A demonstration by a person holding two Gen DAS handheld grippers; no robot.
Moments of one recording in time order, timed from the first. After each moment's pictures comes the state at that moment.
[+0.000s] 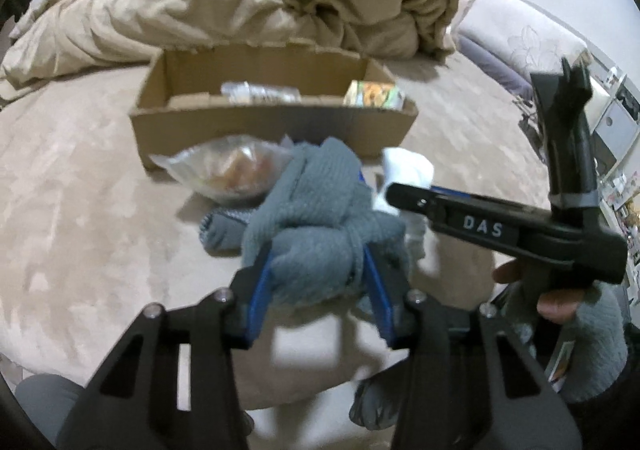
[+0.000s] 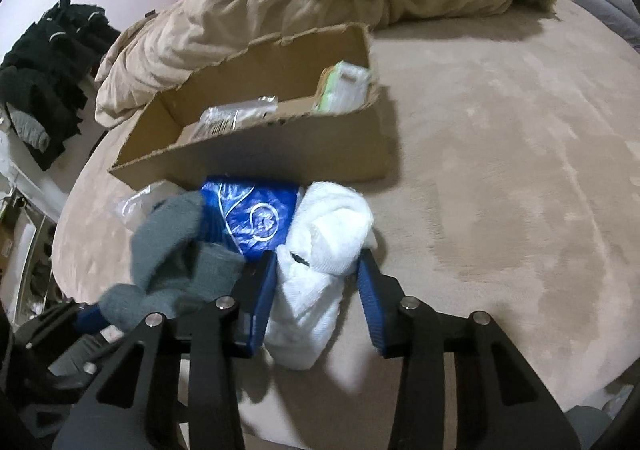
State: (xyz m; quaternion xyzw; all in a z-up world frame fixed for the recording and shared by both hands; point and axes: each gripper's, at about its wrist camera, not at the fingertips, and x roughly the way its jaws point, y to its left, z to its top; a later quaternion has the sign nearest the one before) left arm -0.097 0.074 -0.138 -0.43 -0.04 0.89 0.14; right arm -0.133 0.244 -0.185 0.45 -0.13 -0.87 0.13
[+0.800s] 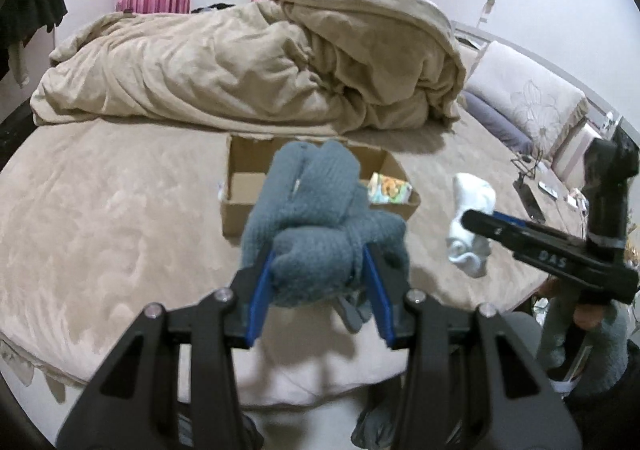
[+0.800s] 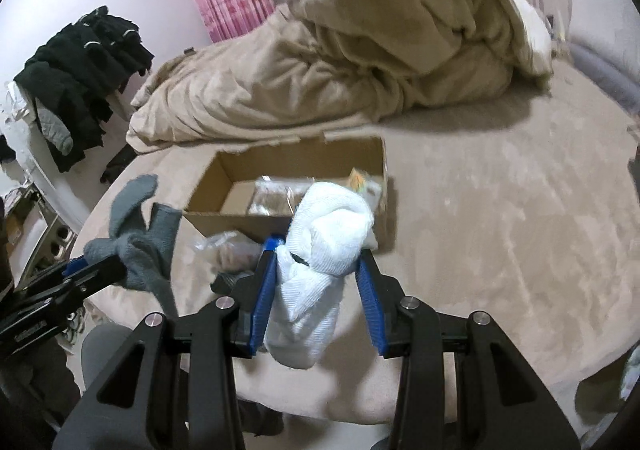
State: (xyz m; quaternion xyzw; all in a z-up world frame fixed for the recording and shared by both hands) left arm -0.069 0.009 -0.044 -0.36 -0.07 0.92 0.12; right arm -0.088 0.239 -0.079 0.36 -0.08 -0.92 0.15
